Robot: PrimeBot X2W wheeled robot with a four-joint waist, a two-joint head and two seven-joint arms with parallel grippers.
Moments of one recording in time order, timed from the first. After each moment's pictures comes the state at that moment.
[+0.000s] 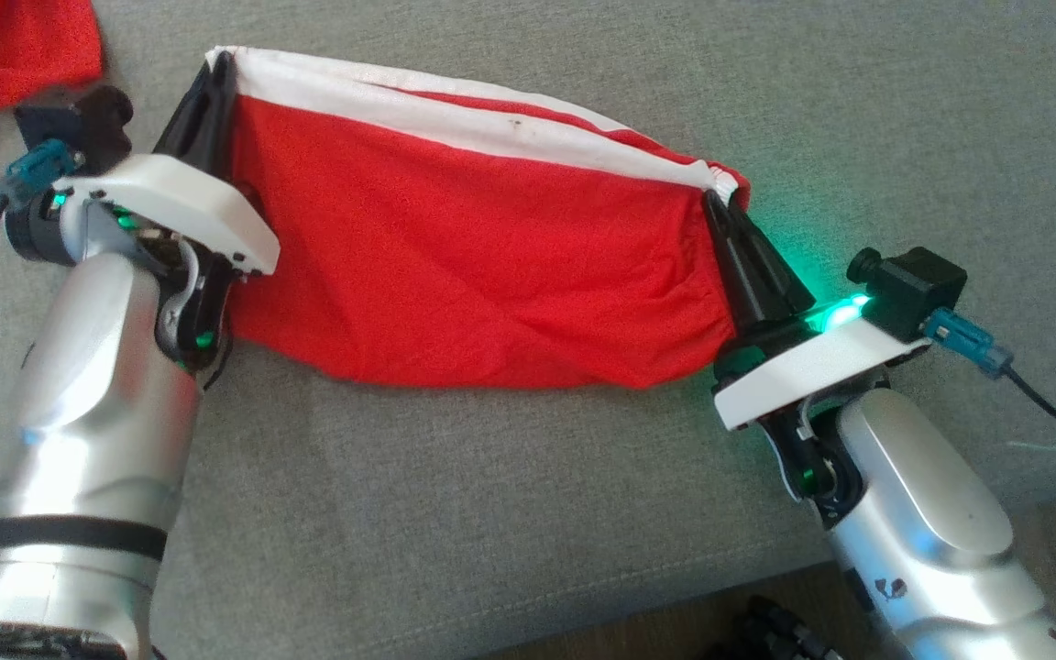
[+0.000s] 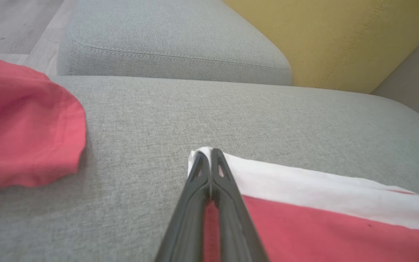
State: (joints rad) left arm -0.75 0.19 -0.28 0.68 -0.41 -0.09 -0.16; right arm -0.45 -0.13 0.44 0.37 0.54 0.12 -0.19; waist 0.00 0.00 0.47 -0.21
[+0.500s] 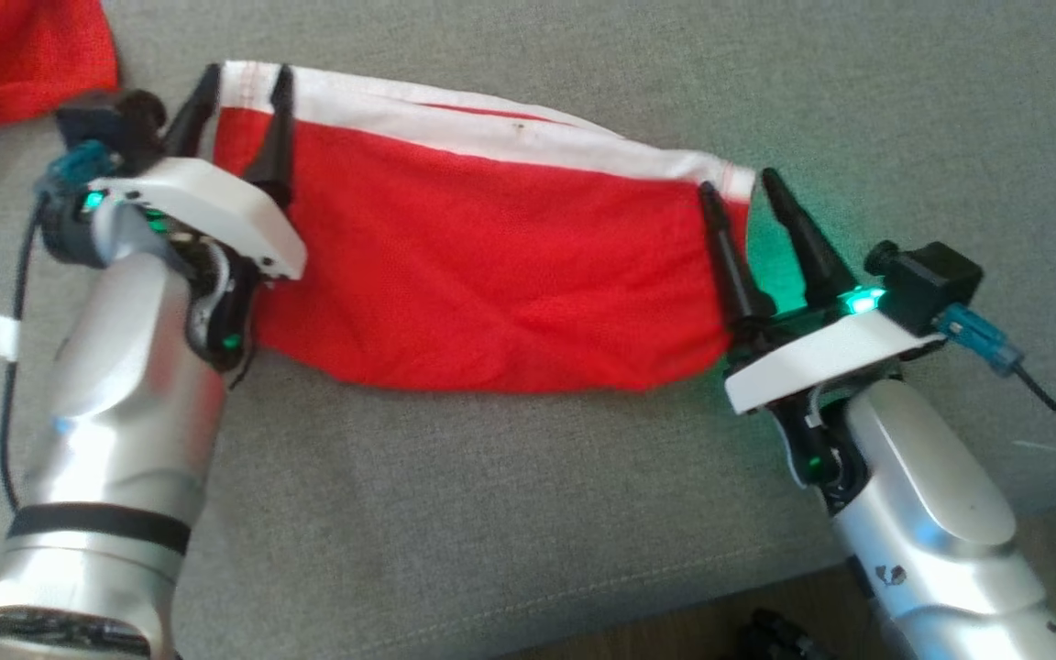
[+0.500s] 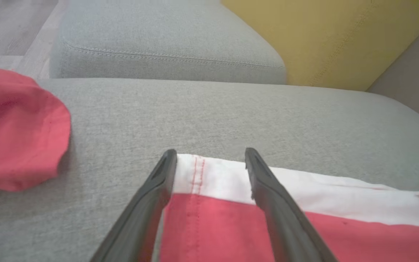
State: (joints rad) left arm -0.79 0.16 -0.31 0.78 -0.42 -0.10 -0.19; right arm -0.46 -0.11 0.39 0.42 0.50 0.12 -0.22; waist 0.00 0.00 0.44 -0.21
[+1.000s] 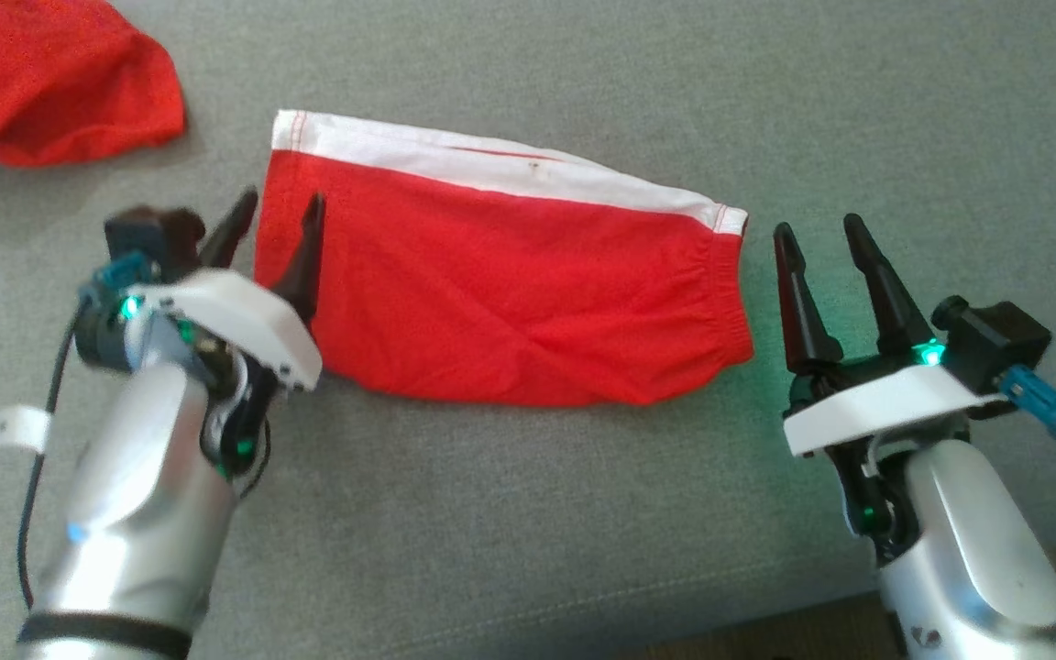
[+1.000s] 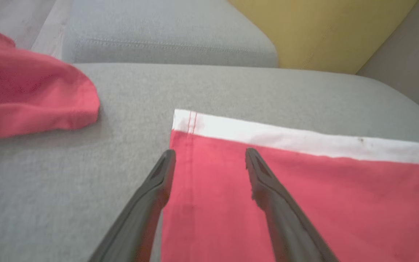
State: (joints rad) left arm -0.59 0.18 -0.34 0.64 -0.44 -0.08 -0.12; right arm -0.29 -0.08 0.18 0.28 0.32 0.12 -0.16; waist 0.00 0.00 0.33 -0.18
